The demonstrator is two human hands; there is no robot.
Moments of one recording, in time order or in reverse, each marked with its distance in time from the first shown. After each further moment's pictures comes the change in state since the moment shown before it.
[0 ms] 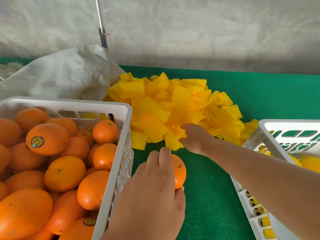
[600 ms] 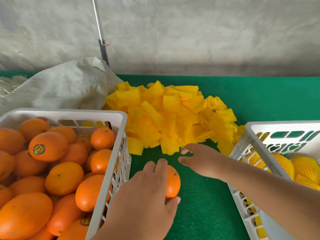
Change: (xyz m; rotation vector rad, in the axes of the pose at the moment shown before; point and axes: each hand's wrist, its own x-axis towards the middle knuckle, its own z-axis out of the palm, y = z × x) left_hand -0.001 0.004 -0.002 0.117 -0.125 0.025; right_hand -0.089 0.004 -0.023 0.170 -0.148 0.069
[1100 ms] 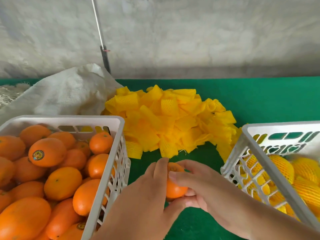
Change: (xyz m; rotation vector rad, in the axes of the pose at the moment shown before) left_hand 0.000 0.003 0.000 -0.094 0.041 0.105; right_hand -0.090 -0.018 0.012 0.907 -0.225 -0.057
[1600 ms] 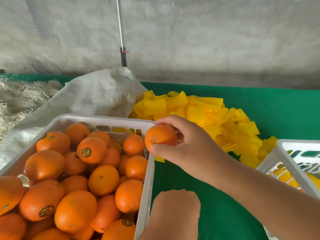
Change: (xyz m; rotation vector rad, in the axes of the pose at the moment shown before) left_hand 0.008 -0.012 -0.021 0.230 -0.534 -0.163; right_hand 0.058 -0.095 0.089 -0.657 0.192 -0.595
